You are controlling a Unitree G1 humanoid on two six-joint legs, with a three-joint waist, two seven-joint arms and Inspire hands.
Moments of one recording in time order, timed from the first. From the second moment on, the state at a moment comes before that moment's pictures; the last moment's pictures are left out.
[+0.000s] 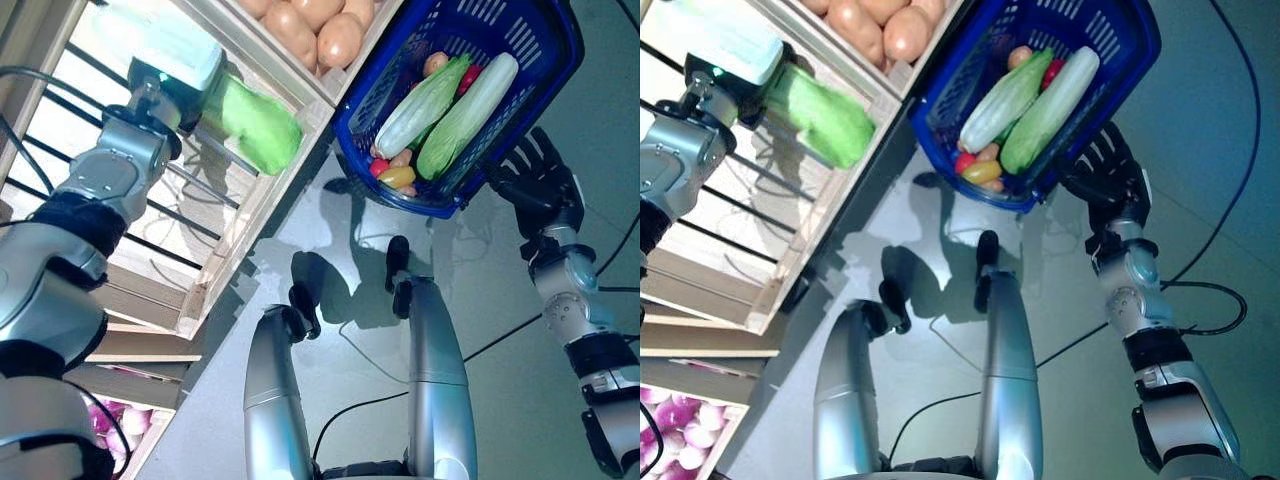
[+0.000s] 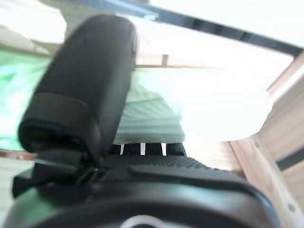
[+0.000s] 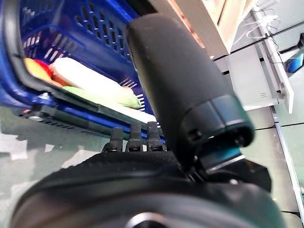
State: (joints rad) left arm -1.35 0.95 -1.02 0.86 0.68 0.06 0.21; right arm -0.57 -0.68 0.20 0.51 1.12 -0.23 -0.06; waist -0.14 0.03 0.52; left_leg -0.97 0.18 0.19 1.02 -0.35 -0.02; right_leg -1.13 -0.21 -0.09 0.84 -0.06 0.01
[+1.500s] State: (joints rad) left arm -0.23 0.51 -0.24 0.44 -0.21 -0.26 0.10; right arm -0.09 -0.39 0.18 0.30 0.71 -0.18 0.12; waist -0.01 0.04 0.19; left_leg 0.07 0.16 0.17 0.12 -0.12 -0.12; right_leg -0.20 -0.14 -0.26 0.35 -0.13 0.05
